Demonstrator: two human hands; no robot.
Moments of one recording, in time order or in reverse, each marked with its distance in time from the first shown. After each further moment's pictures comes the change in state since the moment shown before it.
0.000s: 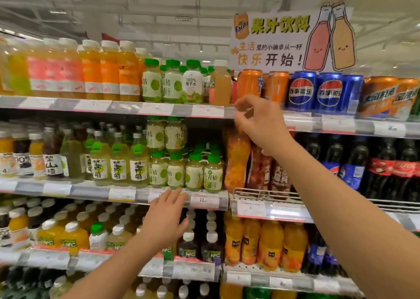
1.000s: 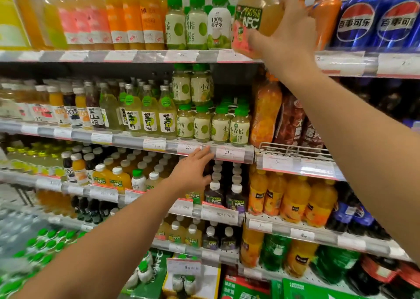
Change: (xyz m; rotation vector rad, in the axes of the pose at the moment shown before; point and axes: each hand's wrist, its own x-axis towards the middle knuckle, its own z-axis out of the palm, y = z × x) left_hand -0.002 -0.008 0.013 -0.090 -0.194 -0.018; right_hand 0.010 -0.045 0.002 0.028 0.202 0.154
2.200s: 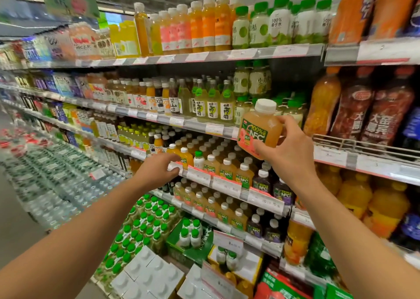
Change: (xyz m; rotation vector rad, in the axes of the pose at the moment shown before) left_hand -0.235 -0.057 -0.087 -0.015 0.142 -0.476; right_hand -0.214 0.001 0.003 0.444 -0.390 0.098
